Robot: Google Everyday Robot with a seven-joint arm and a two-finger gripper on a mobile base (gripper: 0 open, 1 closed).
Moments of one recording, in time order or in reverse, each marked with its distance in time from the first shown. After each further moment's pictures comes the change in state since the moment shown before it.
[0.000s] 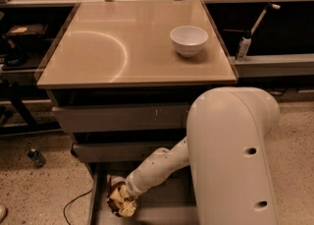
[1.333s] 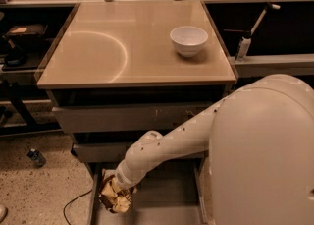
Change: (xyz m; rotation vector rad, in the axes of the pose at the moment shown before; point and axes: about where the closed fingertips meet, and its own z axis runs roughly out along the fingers) arm -0.024 0.054 -0.076 0.054 0.076 -0.059
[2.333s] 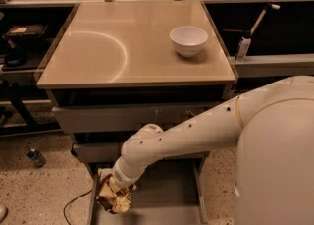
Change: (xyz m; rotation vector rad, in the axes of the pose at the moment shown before) arm 0.002 0.022 -0.037 -0.005 0.032 -0.114
